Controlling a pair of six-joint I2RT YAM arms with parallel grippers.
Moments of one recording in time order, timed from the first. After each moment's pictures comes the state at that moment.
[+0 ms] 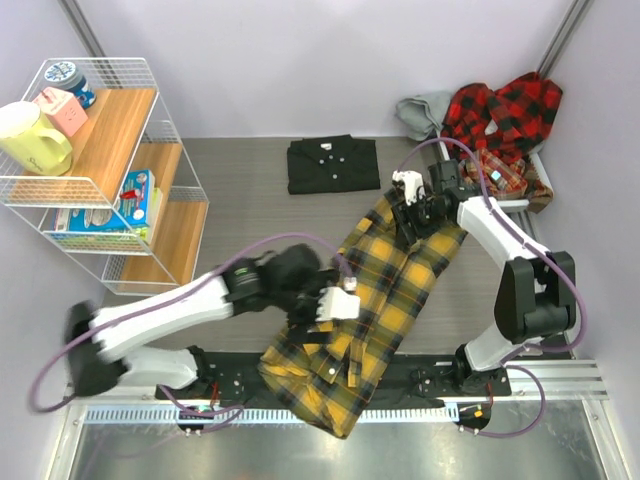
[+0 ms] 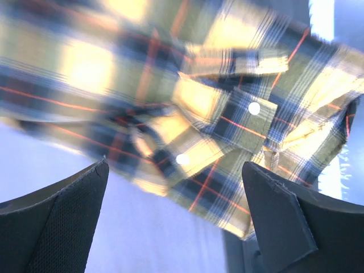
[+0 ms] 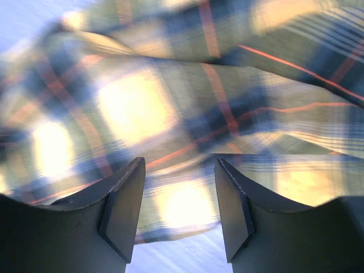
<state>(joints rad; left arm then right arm) -1.11 1.29 1.09 -0.77 0.34 0.53 0.17 1.59 1.19 -0.71 -0.40 -0.35</state>
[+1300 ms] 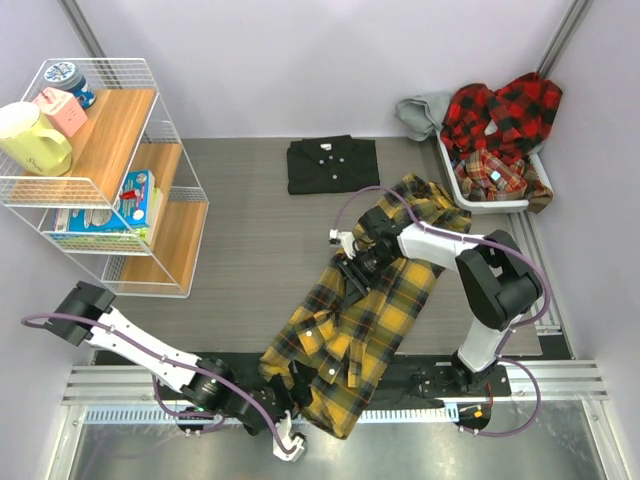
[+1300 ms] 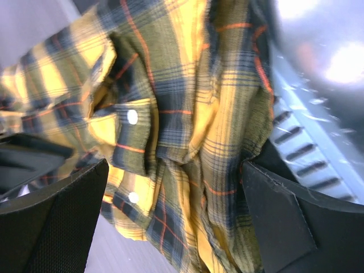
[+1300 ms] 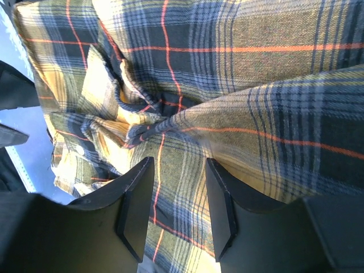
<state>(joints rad) -2.00 0.90 0.29 -0.17 -0.38 0.70 0.57 1.73 1.03 -0.61 -0.75 -0.21</state>
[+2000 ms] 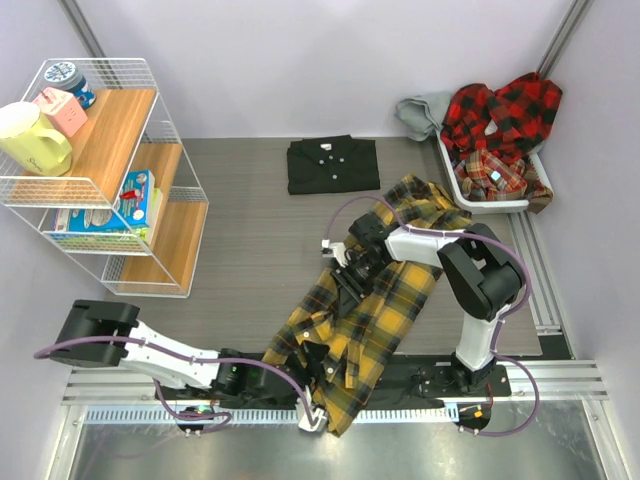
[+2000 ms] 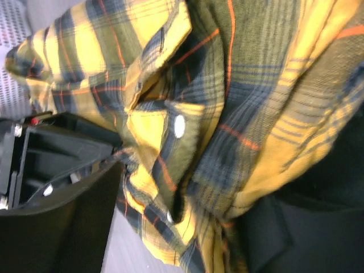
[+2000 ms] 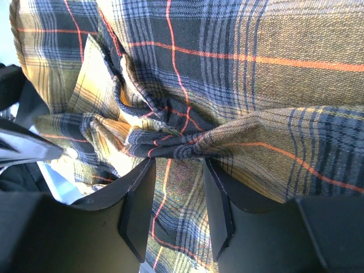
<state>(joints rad) -1.72 1.12 0.20 0.33 -0.34 0.91 0.62 1.84 1.03 -0.59 -0.80 -0.20</state>
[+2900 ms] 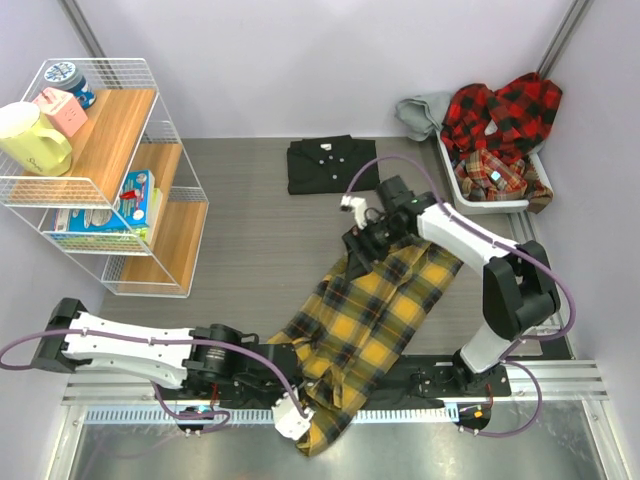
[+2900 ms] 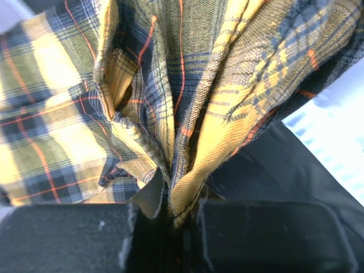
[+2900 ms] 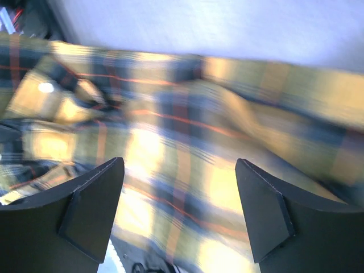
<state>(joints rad) -1.65 0.91 0.65 -0.65 0.09 0.84 0.49 1.64 1.20 -0.74 -0.72 -0.25</state>
